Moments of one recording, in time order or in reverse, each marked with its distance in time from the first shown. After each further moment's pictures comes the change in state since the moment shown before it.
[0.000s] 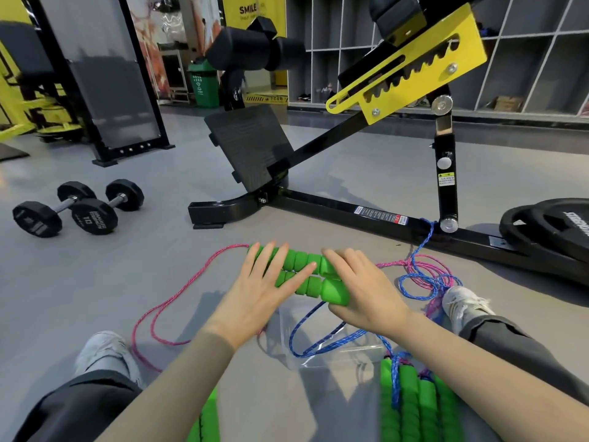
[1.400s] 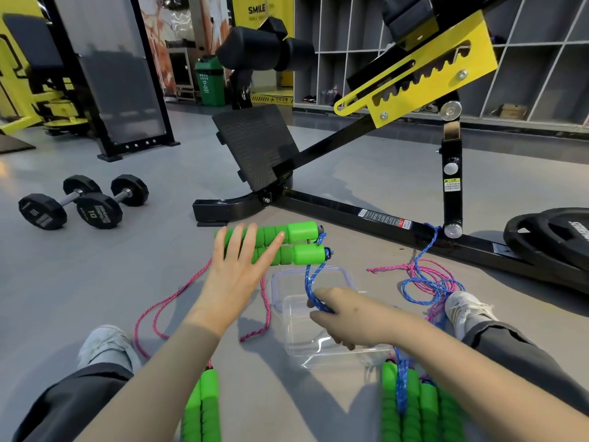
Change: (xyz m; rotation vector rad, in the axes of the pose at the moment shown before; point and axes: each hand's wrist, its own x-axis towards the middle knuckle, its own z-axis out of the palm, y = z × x) left_hand -0.010 -0.034 0.008 0.185 0.089 -0.231; right_hand 0.018 -0.059 -0.043 0.459 -0.752 0.394
